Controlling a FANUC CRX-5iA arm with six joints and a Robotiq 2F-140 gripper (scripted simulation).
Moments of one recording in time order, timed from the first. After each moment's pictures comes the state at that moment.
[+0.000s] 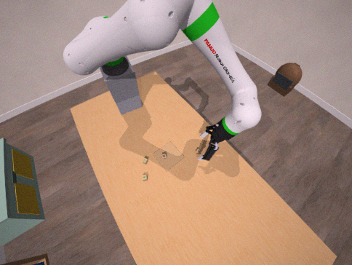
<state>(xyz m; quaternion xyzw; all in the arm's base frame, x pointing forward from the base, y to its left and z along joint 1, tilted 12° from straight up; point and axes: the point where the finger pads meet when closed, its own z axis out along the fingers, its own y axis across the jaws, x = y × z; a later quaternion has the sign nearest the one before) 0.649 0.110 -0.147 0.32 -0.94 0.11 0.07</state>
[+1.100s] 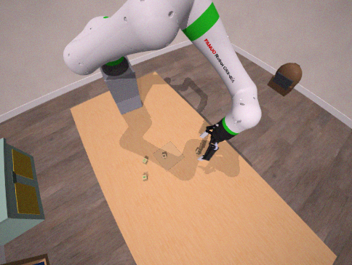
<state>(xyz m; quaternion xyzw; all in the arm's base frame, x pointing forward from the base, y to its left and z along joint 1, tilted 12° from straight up) 0.649 0.110 -0.146 0.32 -0.94 0.11 0.07</state>
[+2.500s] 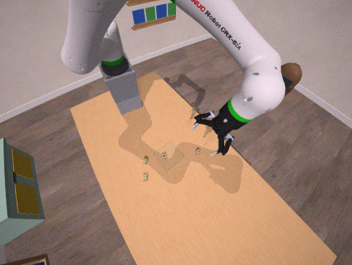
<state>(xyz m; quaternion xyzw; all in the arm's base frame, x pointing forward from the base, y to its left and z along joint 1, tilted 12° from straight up) 0.633 0.074 0.016 0.67 -0.74 0.05 0.08</state>
